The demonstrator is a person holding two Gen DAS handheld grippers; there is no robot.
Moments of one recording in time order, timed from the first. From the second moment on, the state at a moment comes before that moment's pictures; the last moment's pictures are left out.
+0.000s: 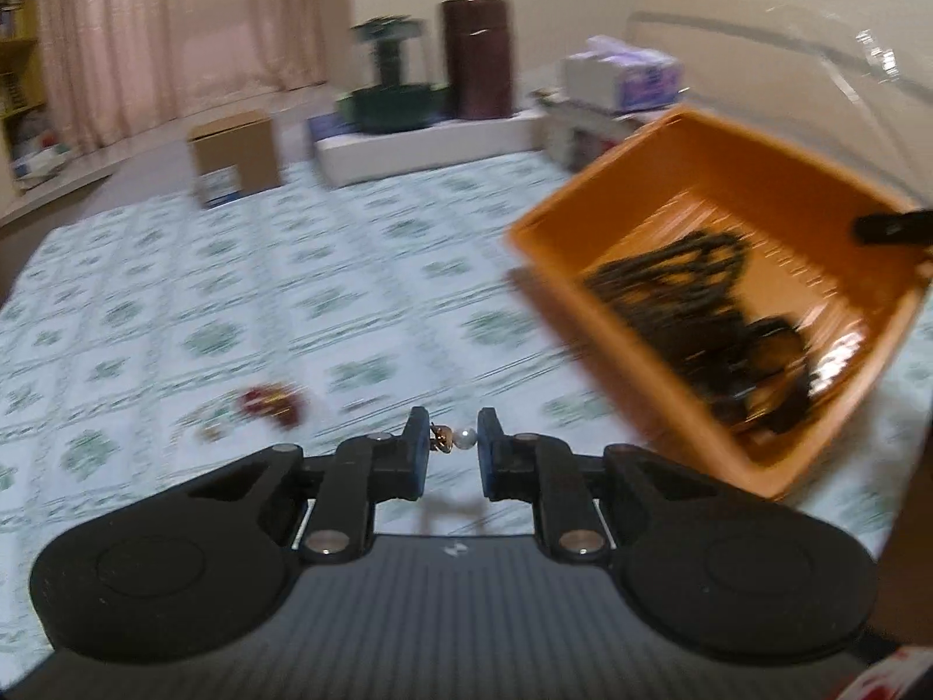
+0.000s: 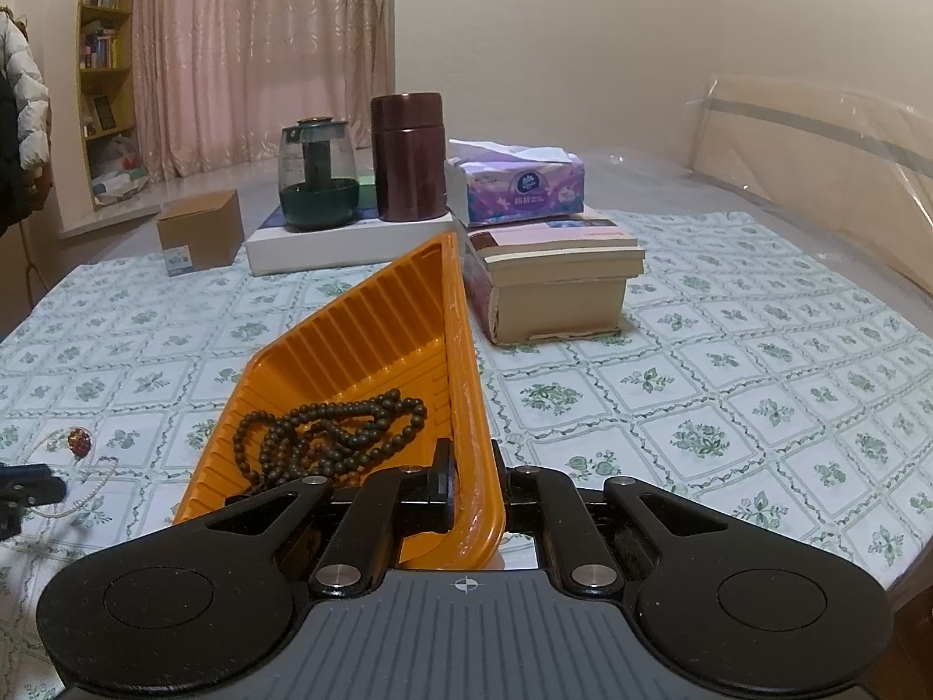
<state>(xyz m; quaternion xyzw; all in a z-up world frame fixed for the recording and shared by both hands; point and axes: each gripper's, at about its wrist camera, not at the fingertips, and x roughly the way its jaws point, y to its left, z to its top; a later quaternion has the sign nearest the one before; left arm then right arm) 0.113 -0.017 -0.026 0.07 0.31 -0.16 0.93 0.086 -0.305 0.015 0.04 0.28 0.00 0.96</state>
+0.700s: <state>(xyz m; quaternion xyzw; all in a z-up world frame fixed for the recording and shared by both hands) 0.108 -0.120 -0.010 0.07 0.29 -0.28 0.91 0.086 -0.306 0.014 0.05 0.28 0.00 0.96</state>
